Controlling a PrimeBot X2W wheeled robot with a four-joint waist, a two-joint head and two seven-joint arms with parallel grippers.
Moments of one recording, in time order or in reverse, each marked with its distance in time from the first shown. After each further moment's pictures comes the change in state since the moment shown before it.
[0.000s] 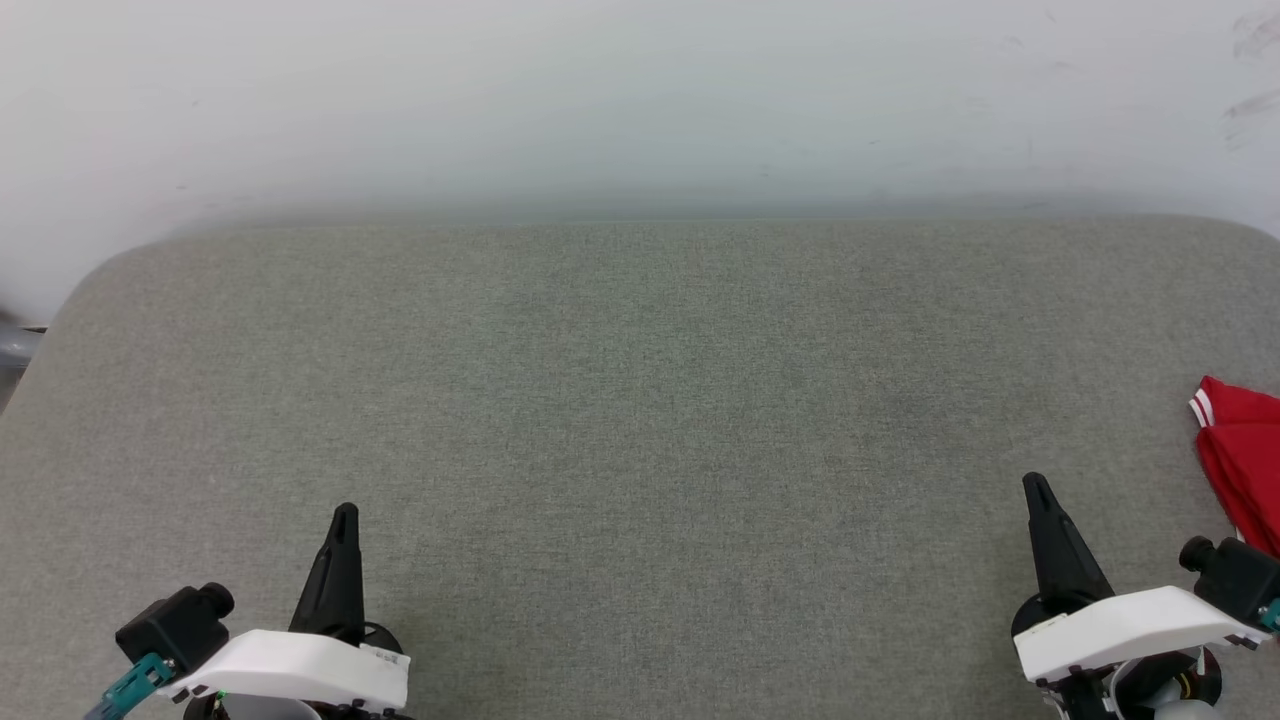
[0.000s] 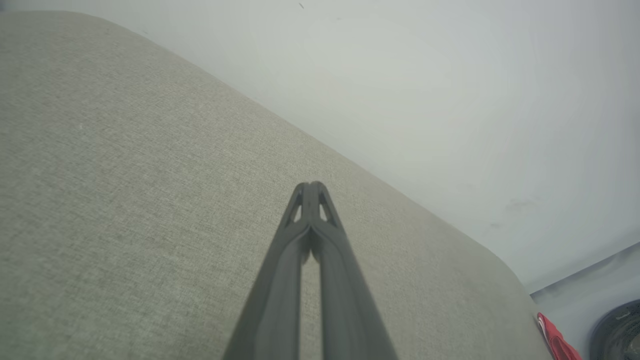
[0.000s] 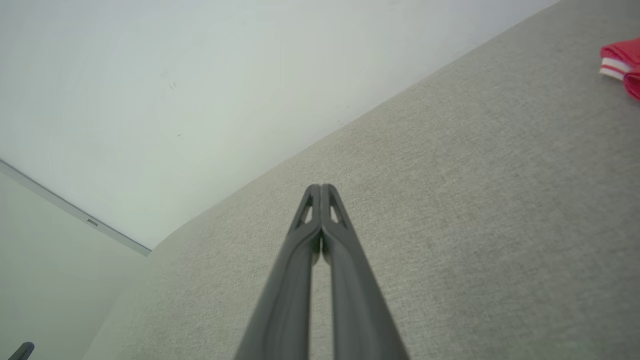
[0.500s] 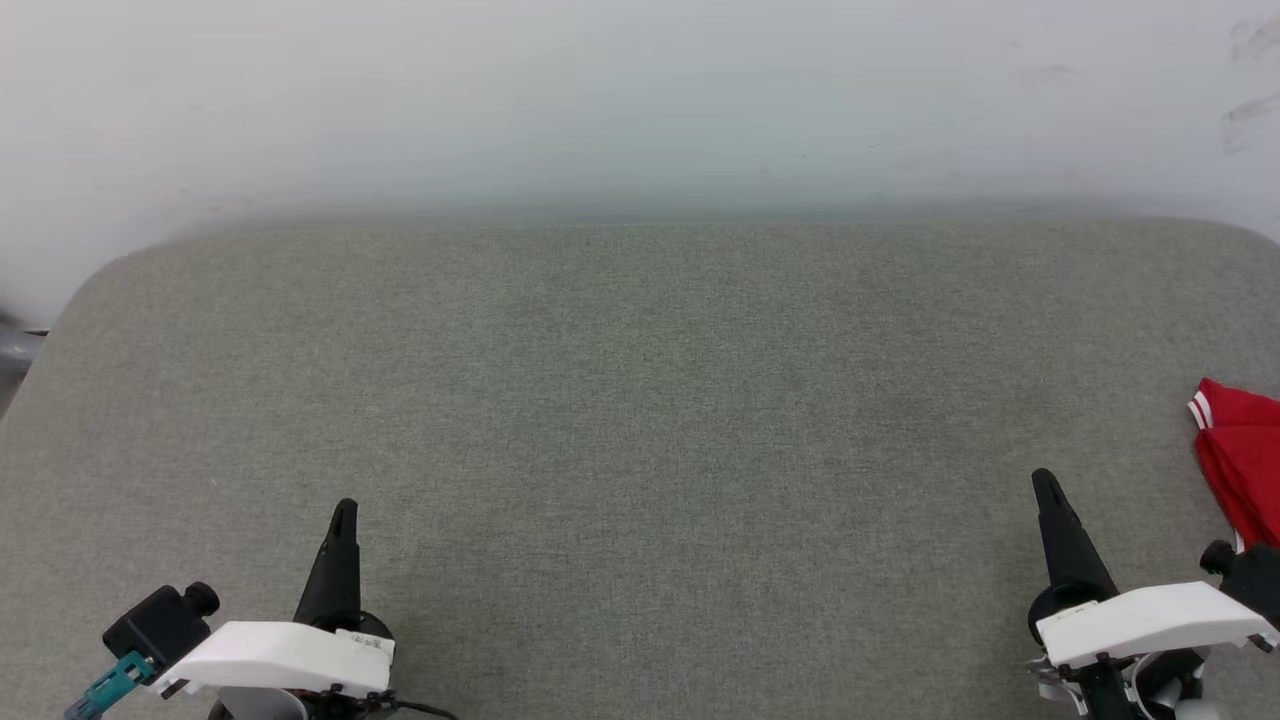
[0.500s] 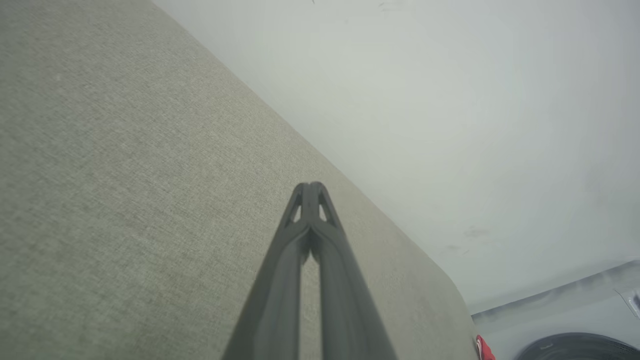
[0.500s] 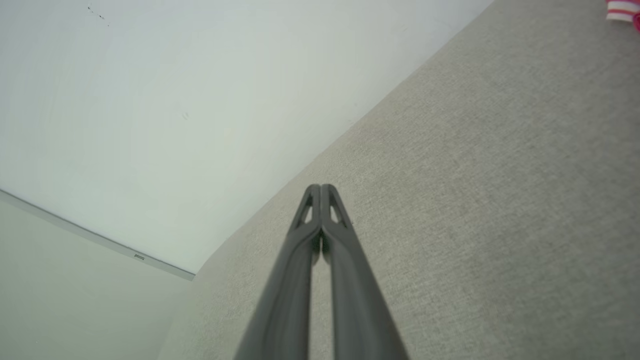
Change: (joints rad) left arm -0.023 0.000 0.010 0.019 -0.210 -0.001 0.053; right arm -0.009 0.003 -0.019 0.003 0.203 0.000 0.044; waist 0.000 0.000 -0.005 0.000
